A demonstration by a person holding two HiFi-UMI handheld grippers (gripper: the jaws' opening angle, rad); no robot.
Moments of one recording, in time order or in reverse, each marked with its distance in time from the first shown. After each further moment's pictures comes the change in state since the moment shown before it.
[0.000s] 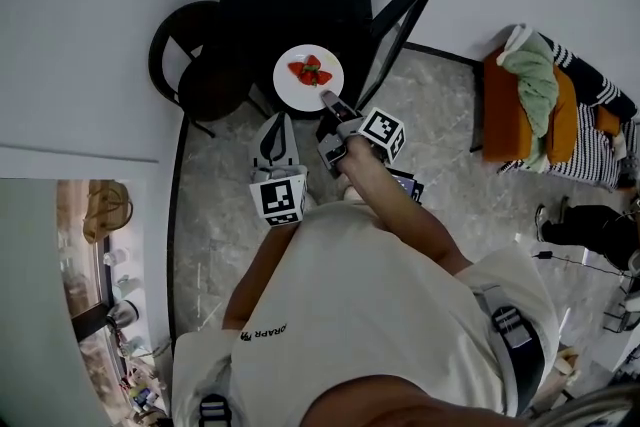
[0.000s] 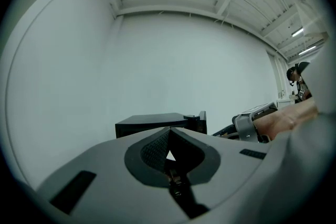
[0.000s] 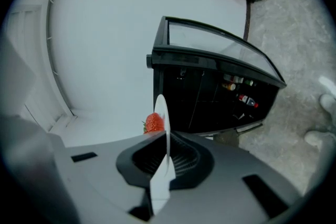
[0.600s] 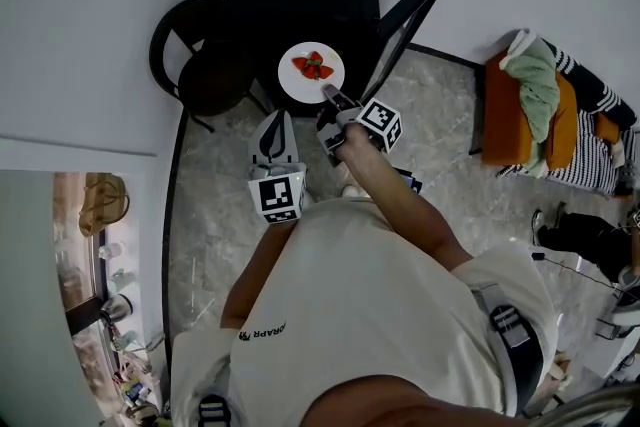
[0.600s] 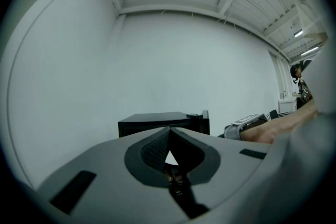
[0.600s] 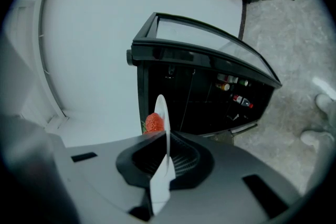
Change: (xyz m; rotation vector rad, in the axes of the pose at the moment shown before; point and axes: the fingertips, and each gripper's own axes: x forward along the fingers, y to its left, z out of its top) left arm 0.003 0.010 -0.007 -0.014 0.011 0.014; right arm 0.029 -0.033 0.011 0.017 -0.003 -0.064
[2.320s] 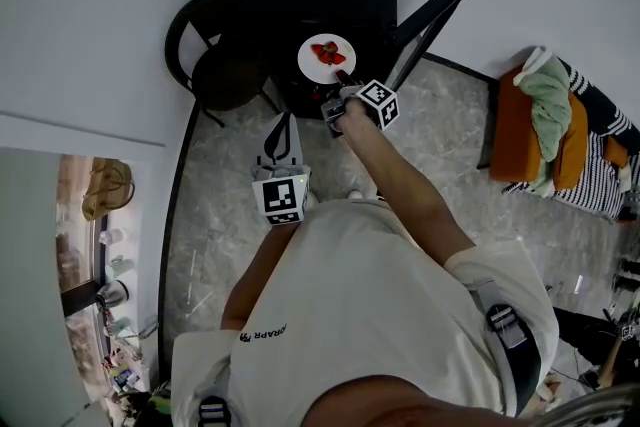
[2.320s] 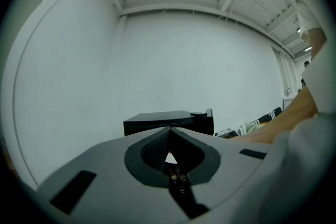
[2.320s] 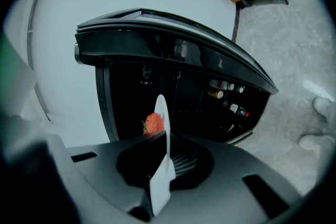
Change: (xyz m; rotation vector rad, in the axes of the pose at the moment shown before) left arm -0.007 0.009 -0.001 0.015 0.006 0.048; right arm 0.074 -0.056 0.041 0.010 -0.081 -0.105
